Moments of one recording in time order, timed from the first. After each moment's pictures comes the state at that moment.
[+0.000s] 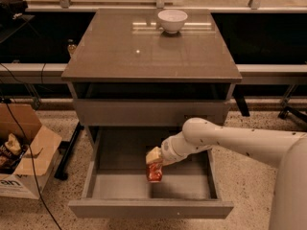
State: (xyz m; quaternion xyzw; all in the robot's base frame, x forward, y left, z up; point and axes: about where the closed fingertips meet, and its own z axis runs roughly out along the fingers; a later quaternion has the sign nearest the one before) arm 0.567 -0.021 0.498 -0.05 0.95 0.30 0.08
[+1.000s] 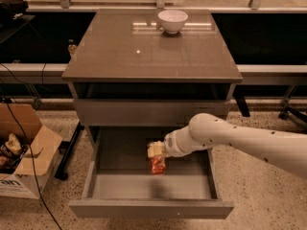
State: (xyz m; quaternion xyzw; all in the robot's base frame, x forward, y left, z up) arm 0.564 -0.027 0.557 -0.10 0.94 0.29 0.15
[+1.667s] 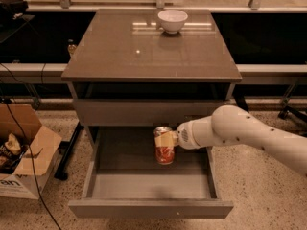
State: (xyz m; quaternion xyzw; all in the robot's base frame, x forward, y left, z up) arm 0.555 -0.052 0.647 -0.17 0.91 0.30 0.25
